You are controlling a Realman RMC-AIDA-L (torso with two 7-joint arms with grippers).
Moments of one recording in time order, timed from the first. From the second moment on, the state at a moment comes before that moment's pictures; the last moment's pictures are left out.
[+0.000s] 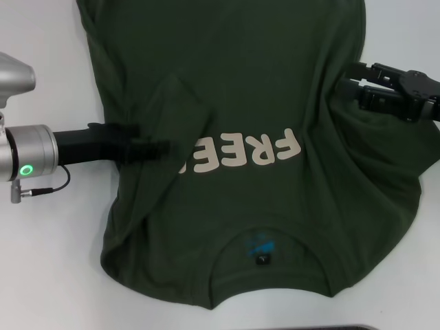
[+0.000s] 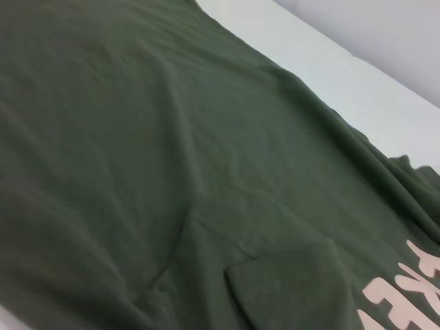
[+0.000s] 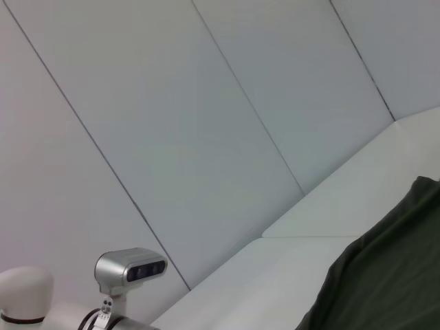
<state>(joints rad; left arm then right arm) -0.54 -2.10 0.84 0.52 2.06 1.16 -1.61 0.45 2.03 -0.44 -0.54 -1.95 -1.75 1.51</state>
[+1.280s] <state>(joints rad) -0.56 -2.10 0.84 0.59 2.16 1.29 -1.69 0.45 2.03 -0.41 -0.54 -1.95 -1.75 1.48</state>
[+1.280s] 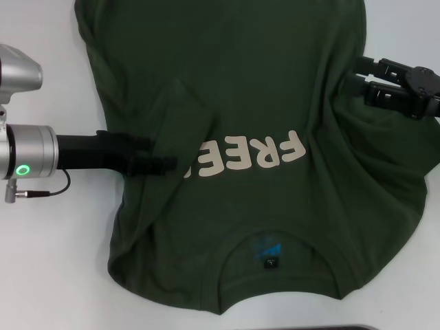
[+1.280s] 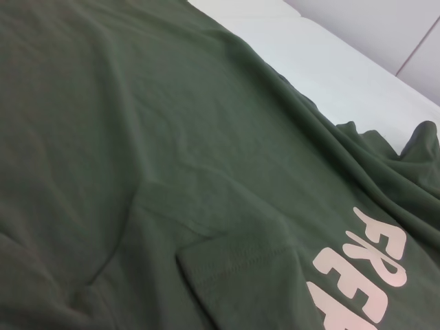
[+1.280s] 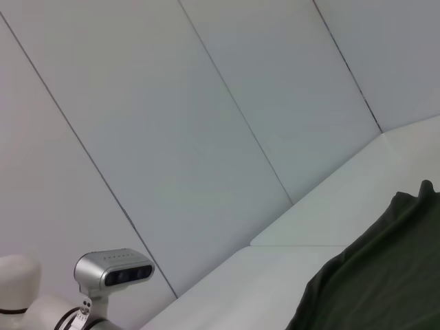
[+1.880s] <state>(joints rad) -0.58 -2.10 0.85 0.60 2.19 1.35 -1.73 0.44 2.02 -0.40 -0.54 -1.95 -1.75 1.48</state>
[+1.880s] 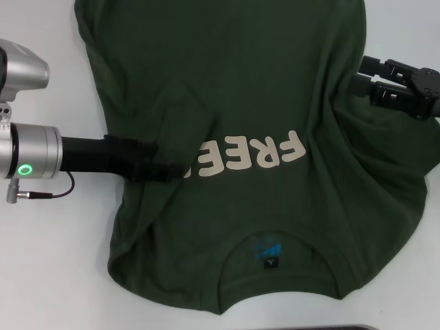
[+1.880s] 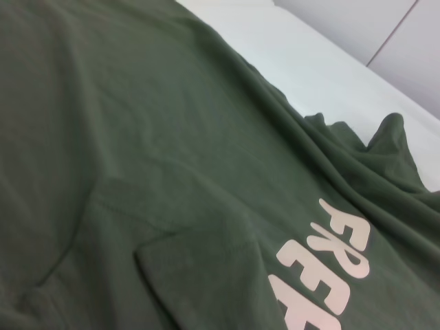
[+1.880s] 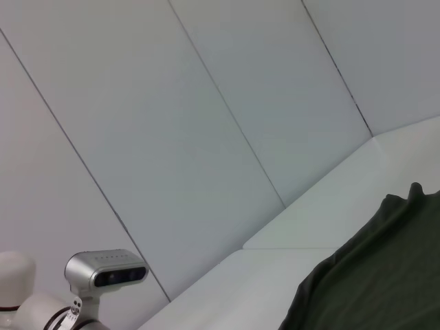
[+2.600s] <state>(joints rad) -0.59 -2.09 0.85 0.60 2.21 1.34 -1.77 0.44 2.02 -0.40 -0.54 -1.95 -1.75 1.48</state>
